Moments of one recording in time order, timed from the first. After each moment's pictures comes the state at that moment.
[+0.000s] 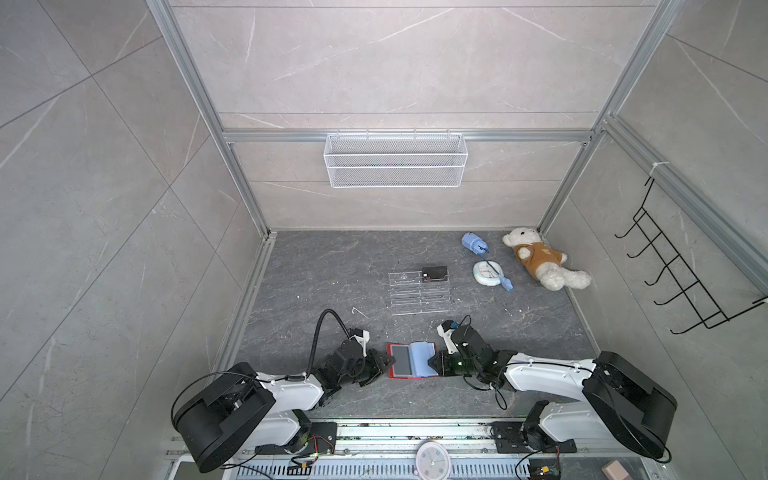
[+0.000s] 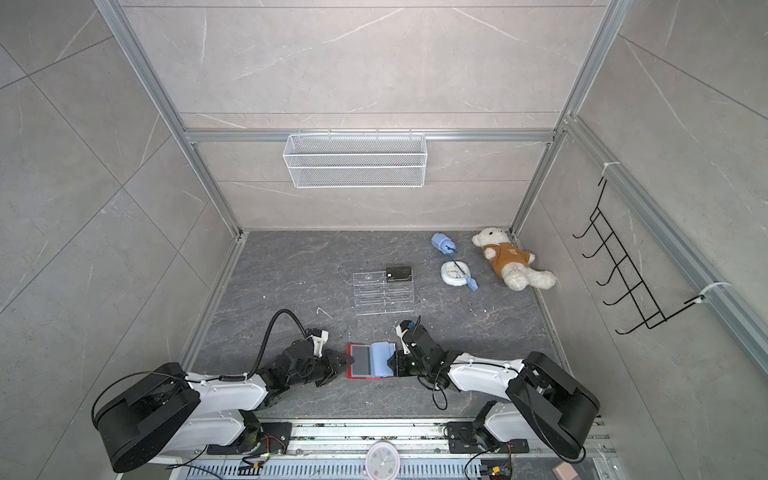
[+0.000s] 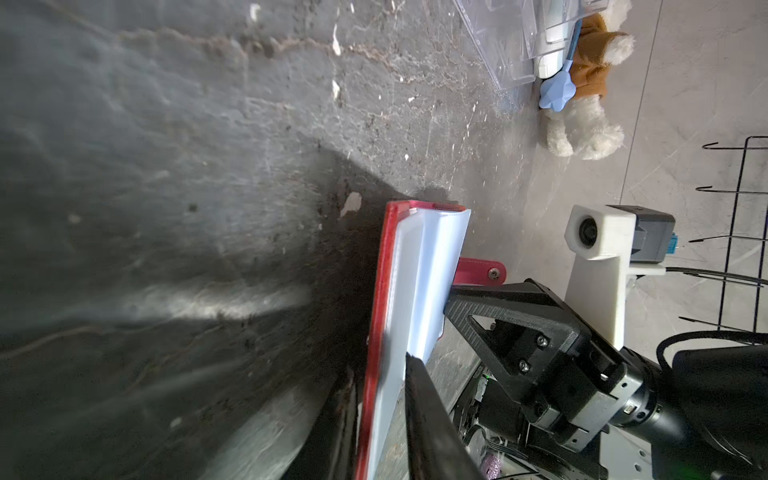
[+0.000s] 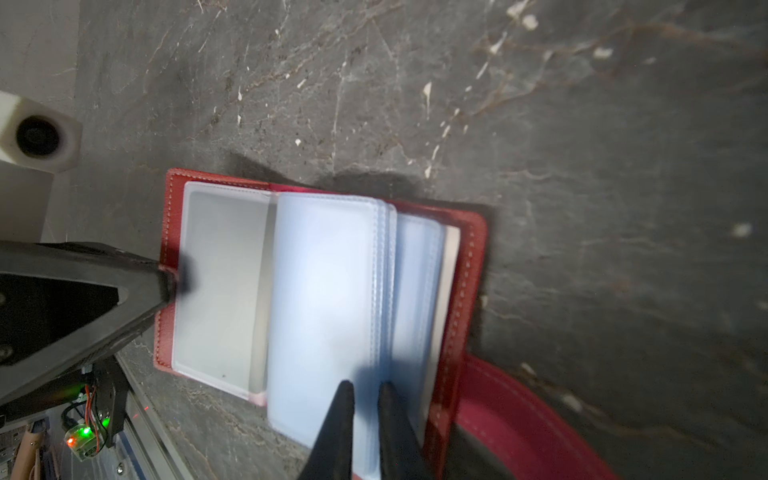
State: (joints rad) left arm -0.81 1.29 0.16 0.55 0.27 -1.27; right arm 0.79 1.35 0.40 0.11 -0.22 0.72
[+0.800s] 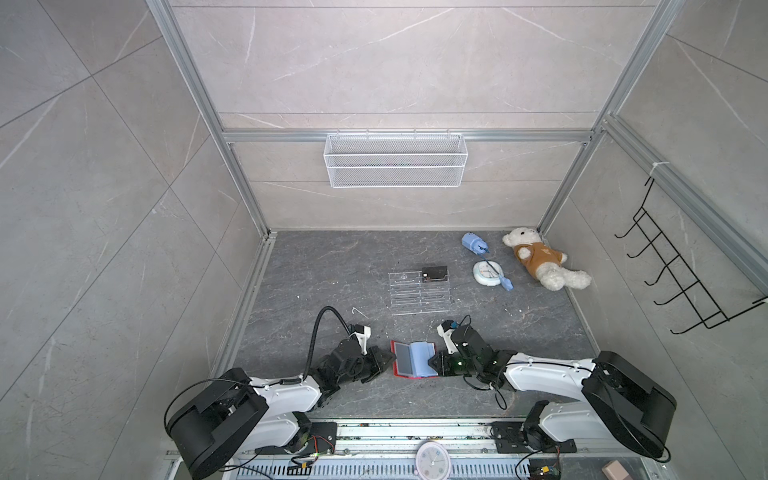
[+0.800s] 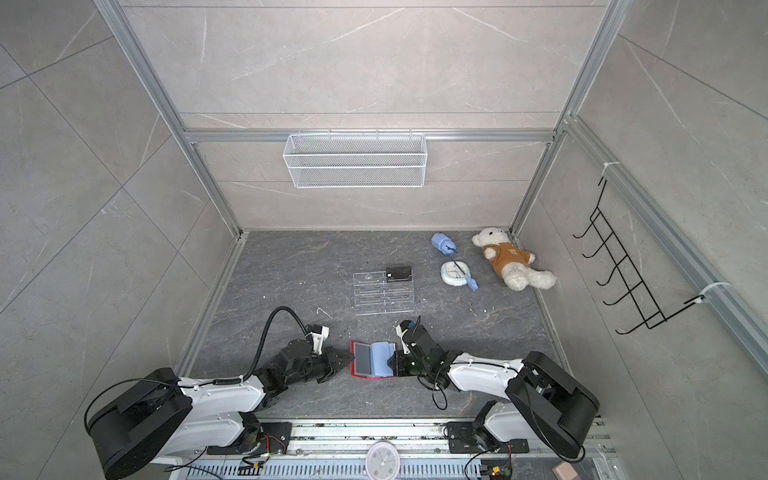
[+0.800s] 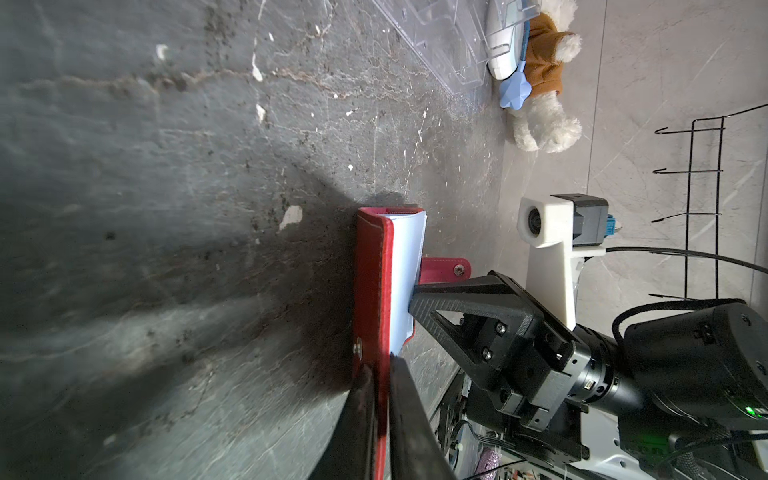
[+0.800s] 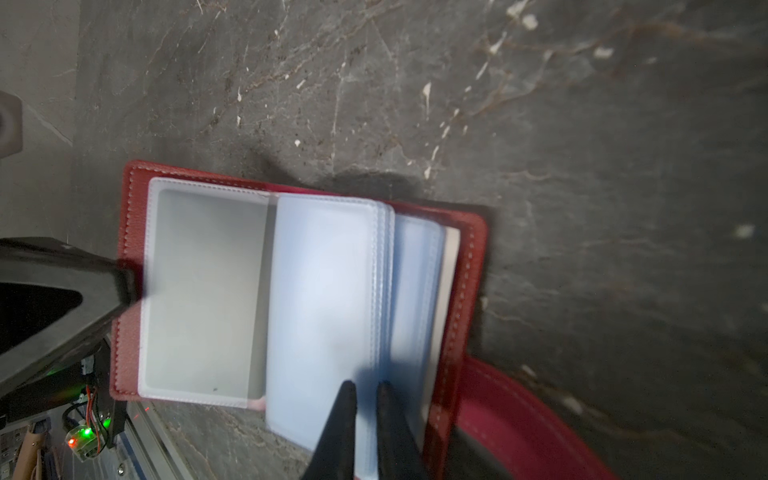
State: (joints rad) left arm -0.82 1.23 0.16 0.57 0.27 -1.23; right arm 0.79 1.36 0.40 0.11 -0.22 0.72
